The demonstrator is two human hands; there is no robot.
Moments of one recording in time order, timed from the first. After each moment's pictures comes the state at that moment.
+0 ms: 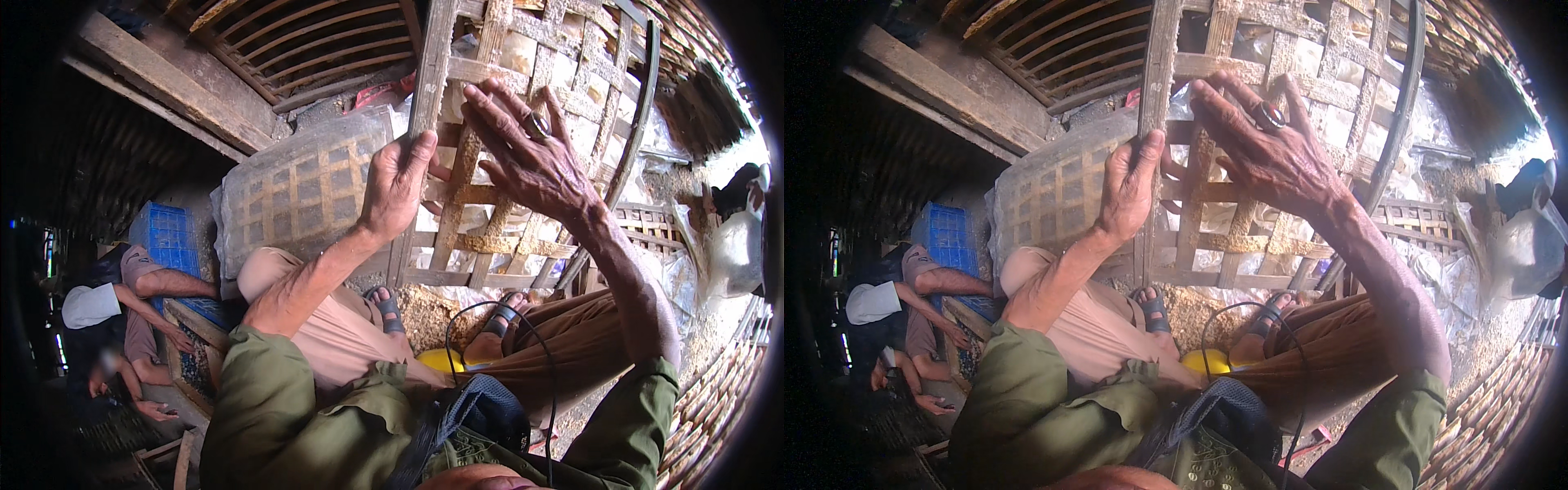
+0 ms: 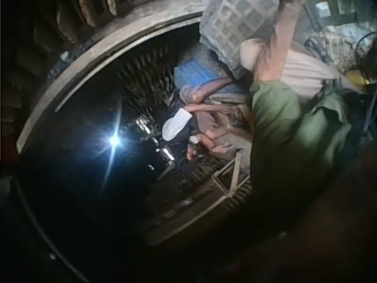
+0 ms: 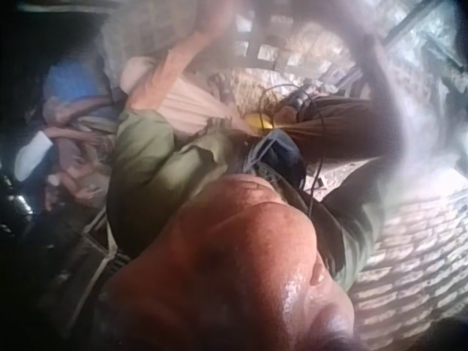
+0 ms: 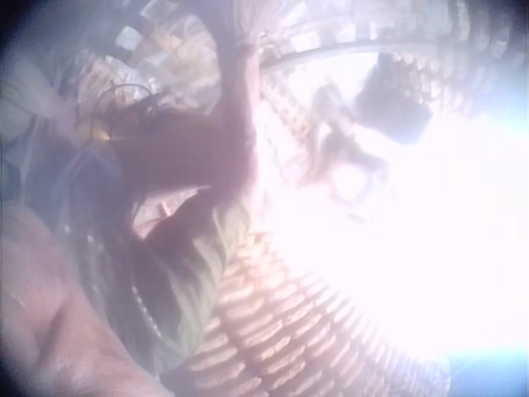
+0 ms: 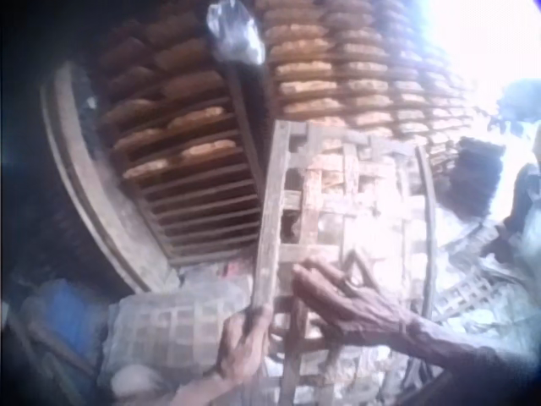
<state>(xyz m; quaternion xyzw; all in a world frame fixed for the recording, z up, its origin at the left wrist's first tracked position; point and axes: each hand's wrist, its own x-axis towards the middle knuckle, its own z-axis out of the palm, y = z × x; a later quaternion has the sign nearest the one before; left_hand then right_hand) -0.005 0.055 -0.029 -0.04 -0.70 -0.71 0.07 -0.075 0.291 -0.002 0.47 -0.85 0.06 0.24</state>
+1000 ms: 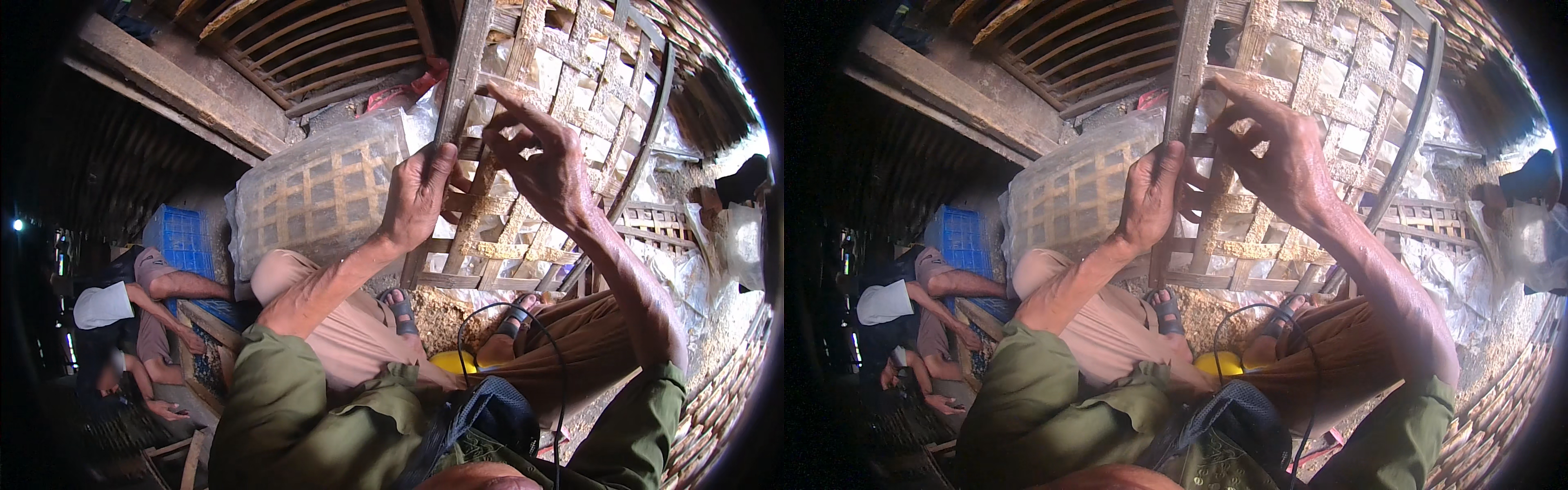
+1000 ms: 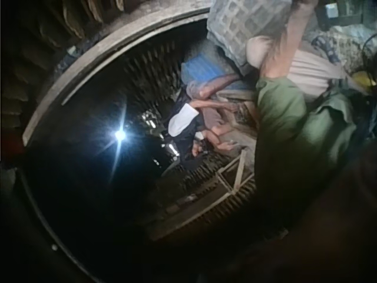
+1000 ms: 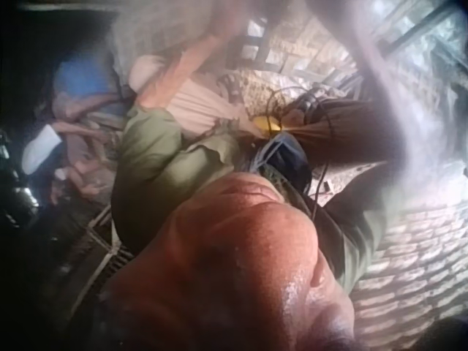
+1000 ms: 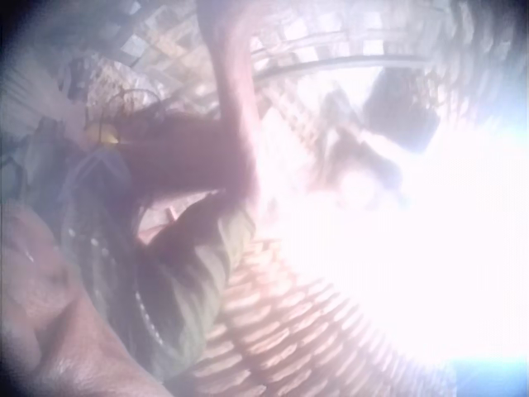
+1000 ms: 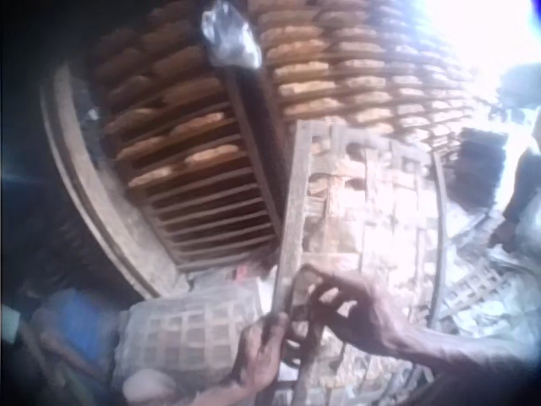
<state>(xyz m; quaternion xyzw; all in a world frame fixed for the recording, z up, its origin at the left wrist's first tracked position) 0.006 0.067 -0.029 -0.02 -0.70 -0.71 0.03 -0.054 0.266 0.011 0.31 -0.80 0.50 0.12</state>
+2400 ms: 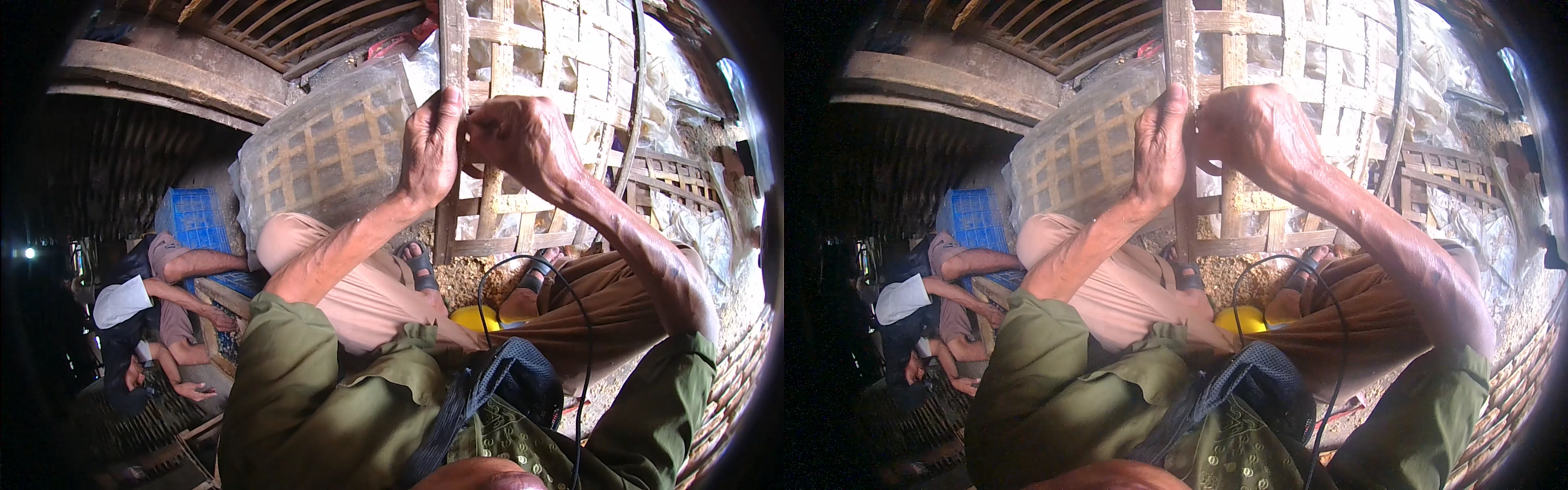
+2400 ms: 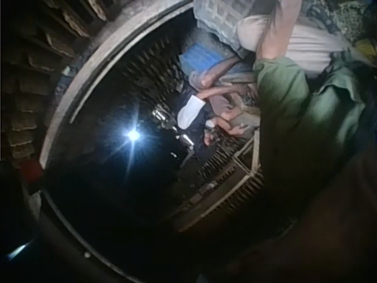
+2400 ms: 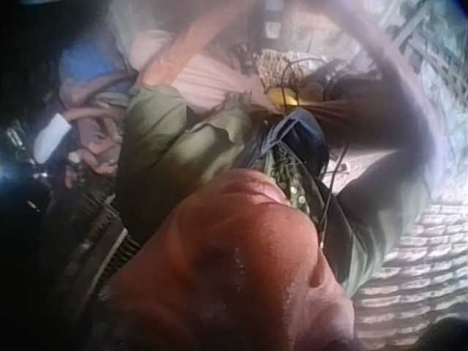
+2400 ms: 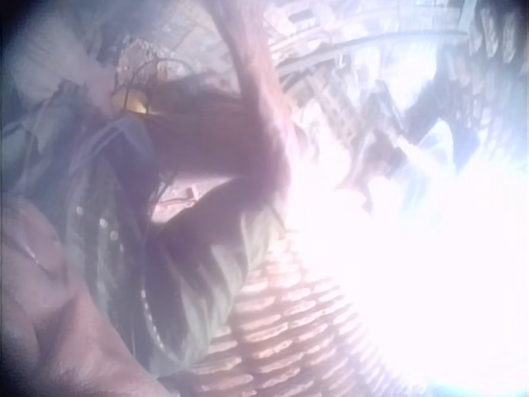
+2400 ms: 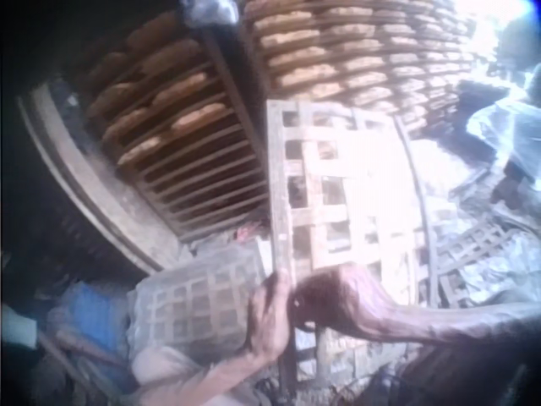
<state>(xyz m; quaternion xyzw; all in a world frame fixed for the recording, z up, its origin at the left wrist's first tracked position) -0.002 0.074 -0.072 -0.04 -0.69 -0.72 0.09 -0.030 0.242 -0.030 0.28 -0.86 0.43 -0.03</state>
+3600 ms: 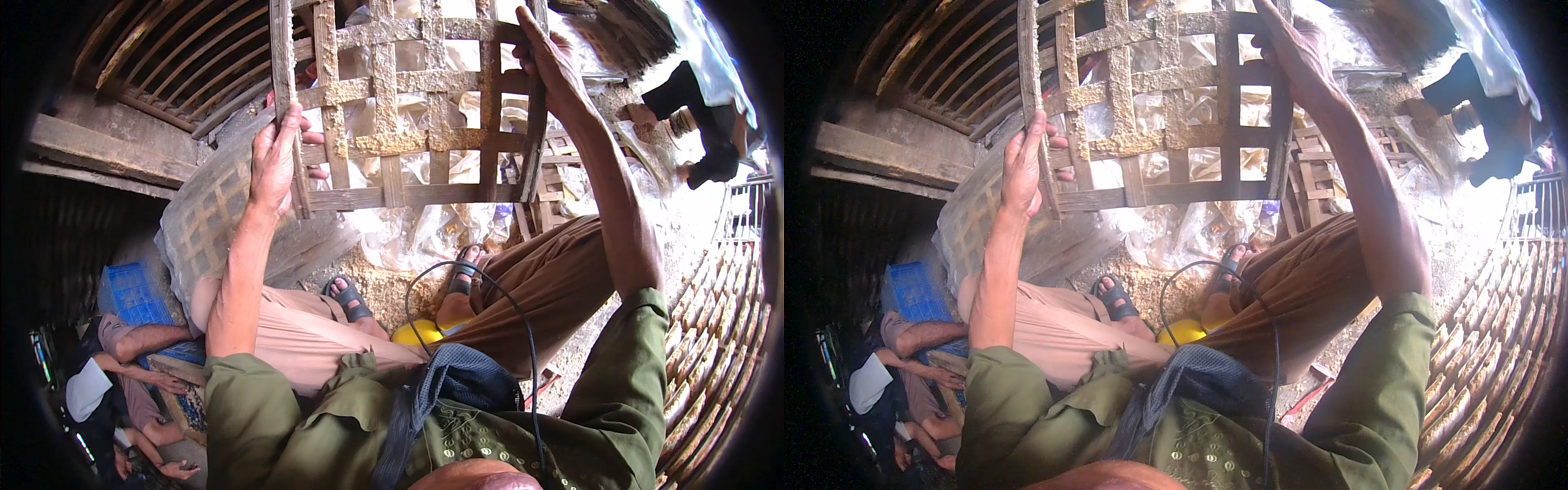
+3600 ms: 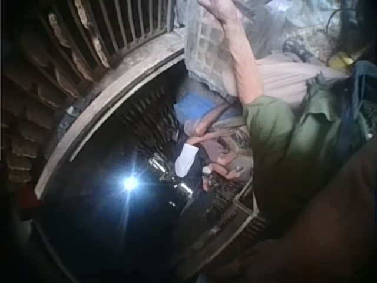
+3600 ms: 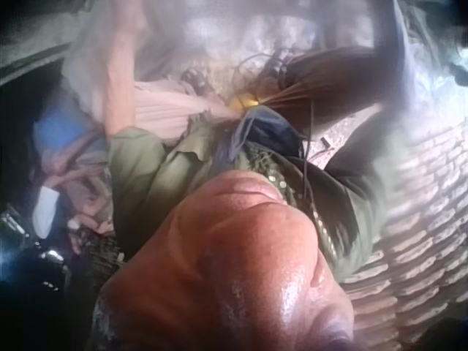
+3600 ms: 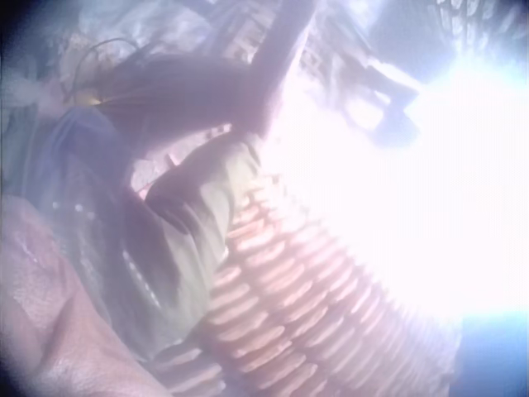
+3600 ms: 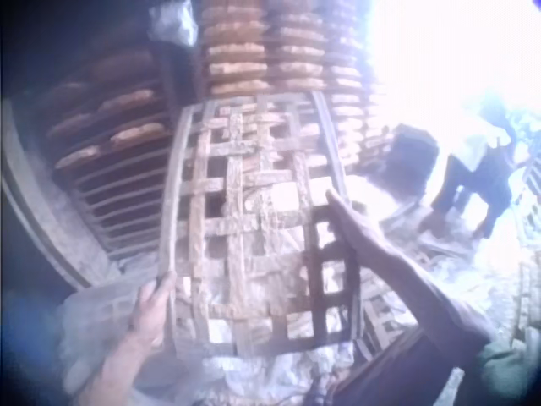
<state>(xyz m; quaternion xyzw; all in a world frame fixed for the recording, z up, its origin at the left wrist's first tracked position) -0.043 0.031 -0.043 0.04 -0.68 -0.73 0.05 -0.135 0.420 0.000 -0.07 -0.74 0.66 0.08</state>
